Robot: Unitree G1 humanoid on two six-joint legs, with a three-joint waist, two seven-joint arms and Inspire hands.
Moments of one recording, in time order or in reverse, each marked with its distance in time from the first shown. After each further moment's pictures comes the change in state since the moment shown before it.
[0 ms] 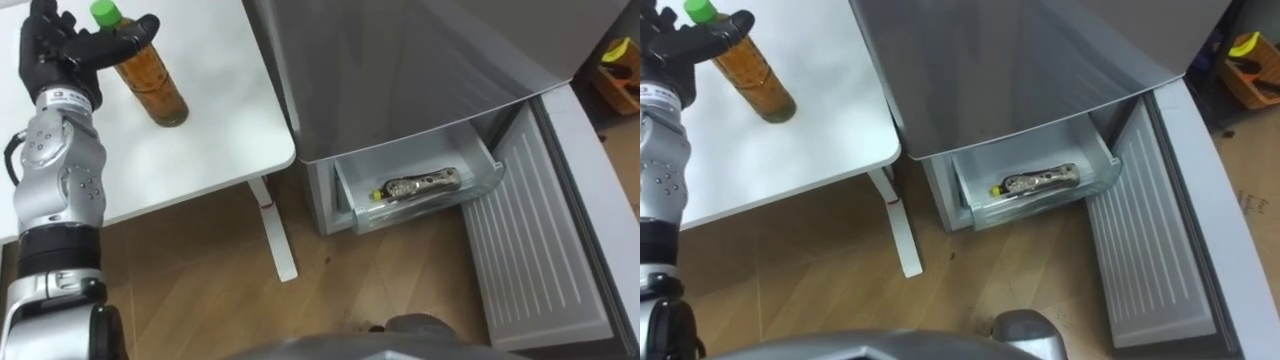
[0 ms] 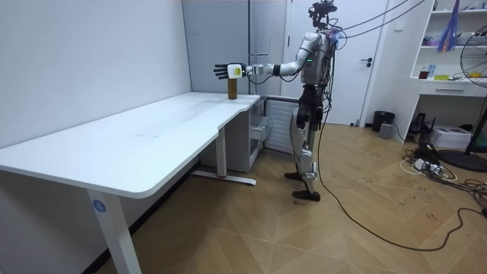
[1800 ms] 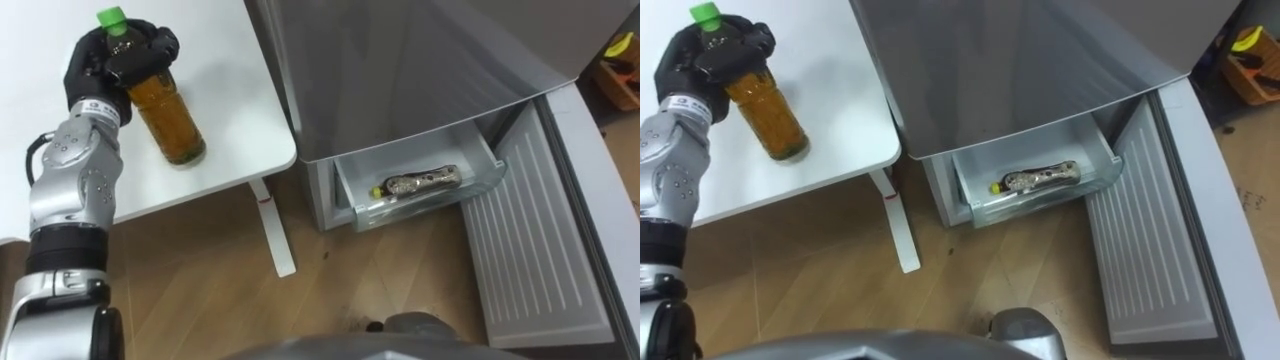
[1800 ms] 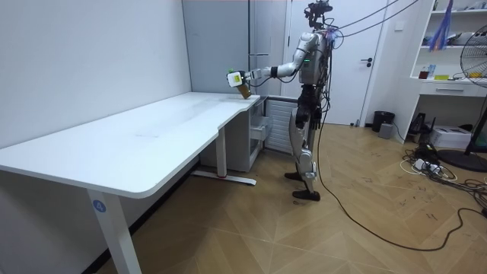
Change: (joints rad) left arm -0.002 0.008 -0.081 0.040 0.088 0.096 -0.084; right arm 0.003 0.001 0.001 -0.010 0.009 0.010 -0.035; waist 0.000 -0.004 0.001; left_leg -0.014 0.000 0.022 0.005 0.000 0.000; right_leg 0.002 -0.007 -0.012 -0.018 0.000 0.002
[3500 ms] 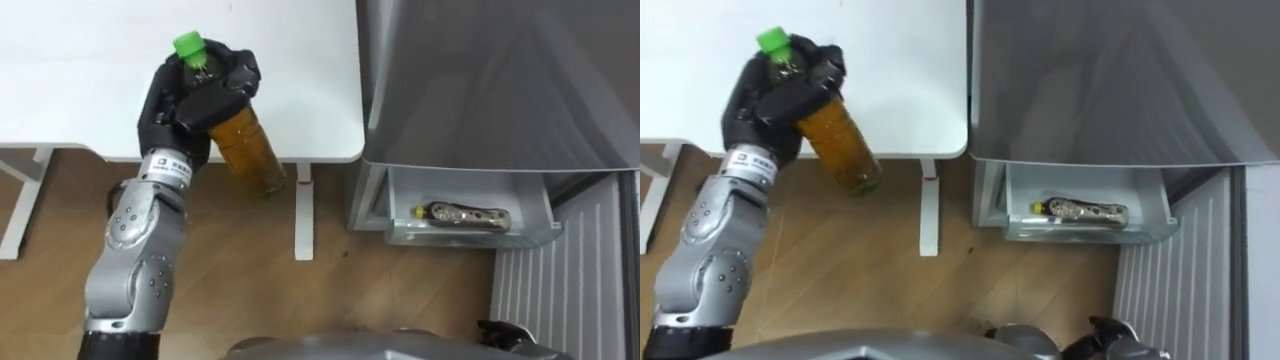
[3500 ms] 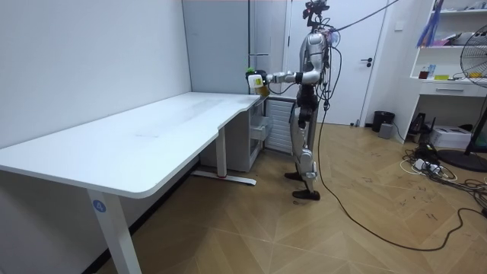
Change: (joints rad) left arm 0.437 -0.201 -0.241 -0.595 -0.103 -0.044 -0.045; right arm -0.079 -0.003 0.278 -0.106 0.074 -0.035 -0.108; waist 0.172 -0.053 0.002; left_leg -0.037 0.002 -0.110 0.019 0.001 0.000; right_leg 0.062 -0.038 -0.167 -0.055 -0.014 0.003
